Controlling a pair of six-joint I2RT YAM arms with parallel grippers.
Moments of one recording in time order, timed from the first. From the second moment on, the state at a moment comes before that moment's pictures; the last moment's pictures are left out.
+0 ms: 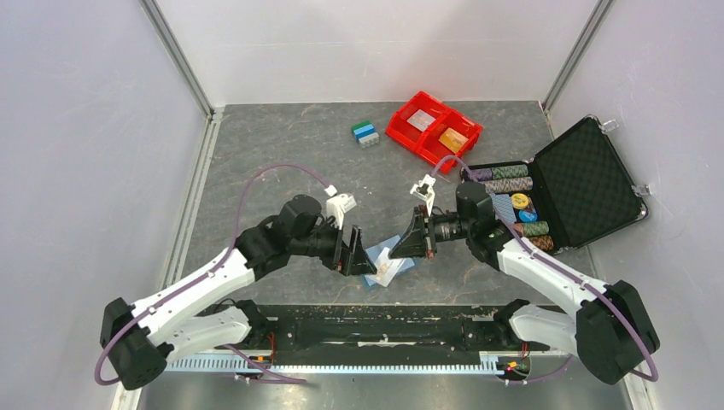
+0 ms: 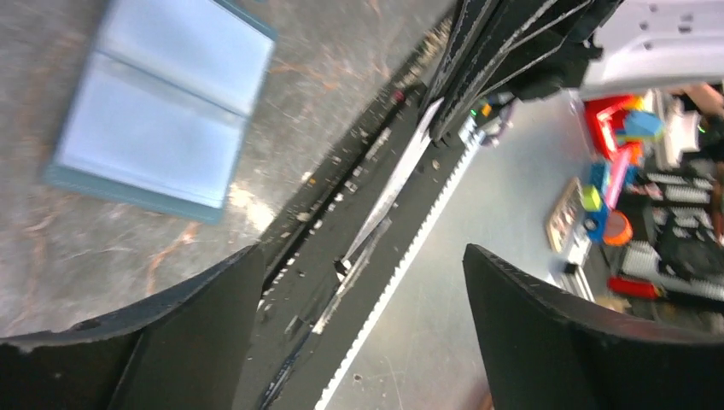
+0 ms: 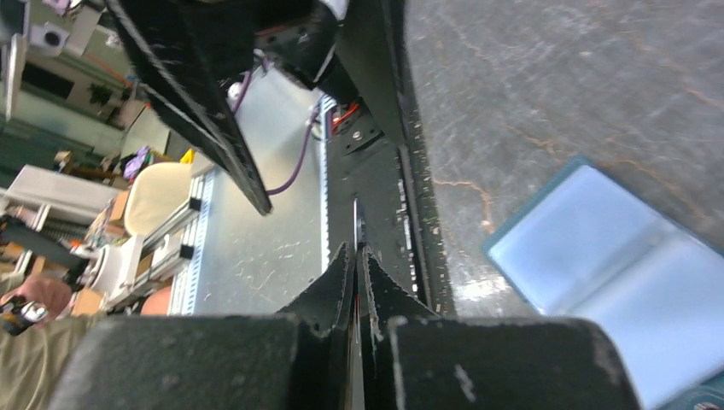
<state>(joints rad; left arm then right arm) -0.81 0.99 0.75 -0.38 0.54 -0.55 0.54 1.13 0.58 0.20 -1.10 0.41</state>
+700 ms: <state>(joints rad) -0.81 0.66 0.80 -0.60 -0.16 -0.40 0.31 1.60 1.06 0.17 -0.30 0.56</state>
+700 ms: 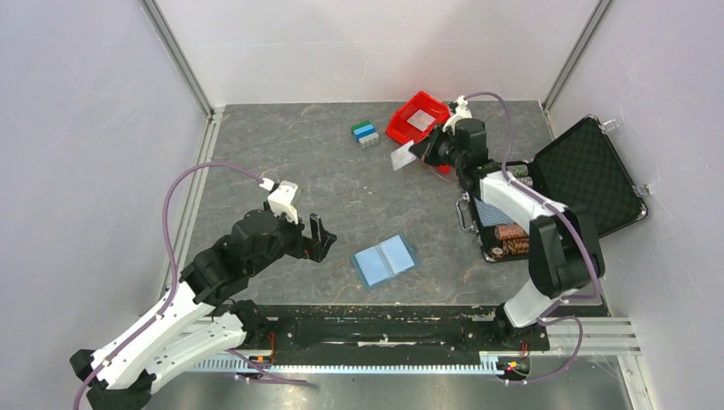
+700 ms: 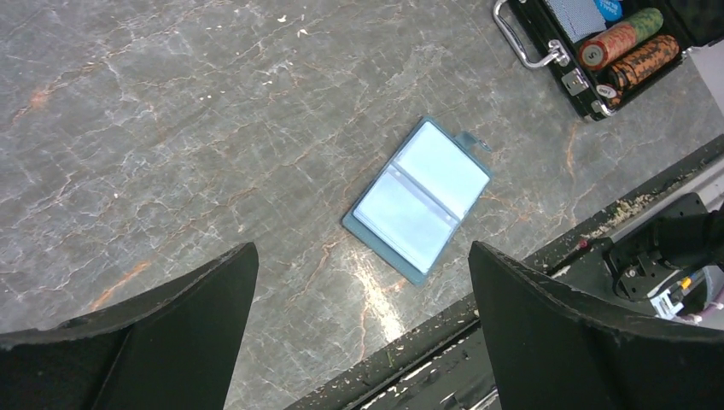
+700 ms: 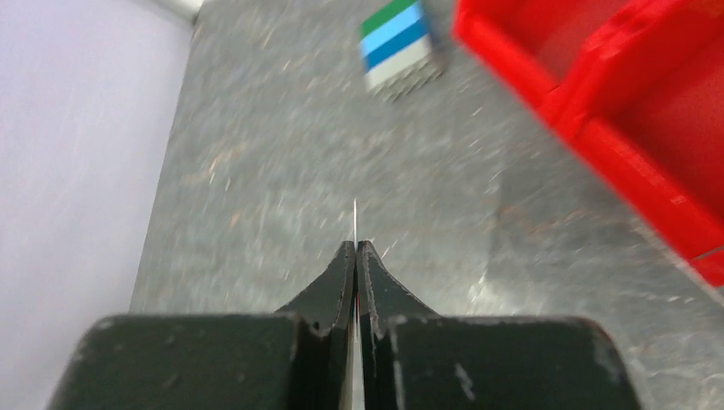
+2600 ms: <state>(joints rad) -0.81 0.64 0.80 -0.64 -0.18 -0.34 0.27 2.35 1.72 0.37 0.53 1.13</state>
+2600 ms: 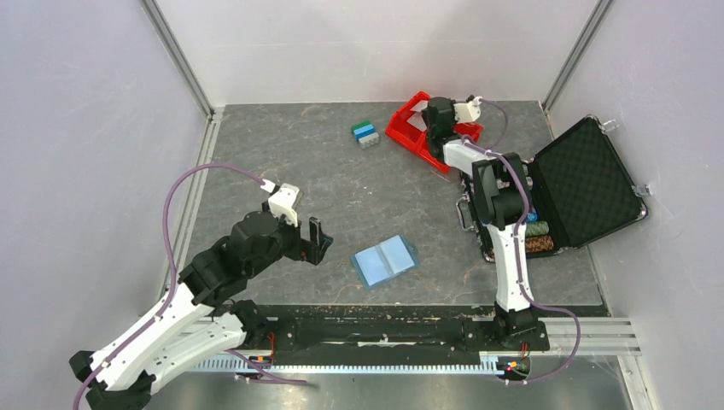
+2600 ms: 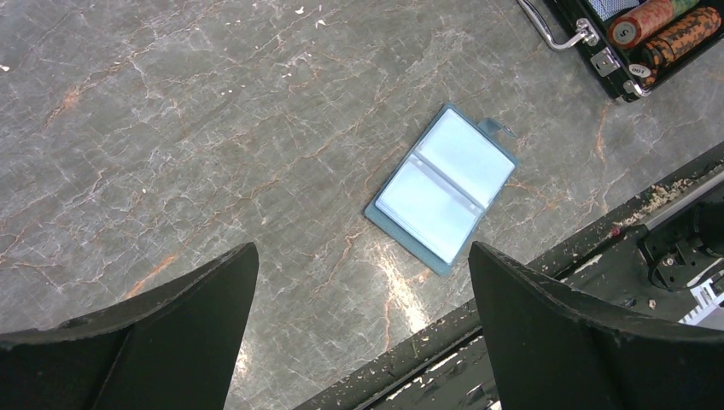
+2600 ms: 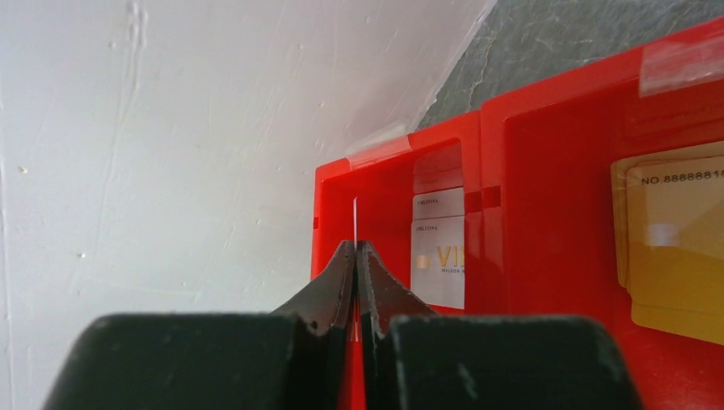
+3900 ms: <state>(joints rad) -0.81 0.63 0.80 -0.64 -0.16 -0.34 0.31 2.45 1.88 0.30 0.67 1.08</state>
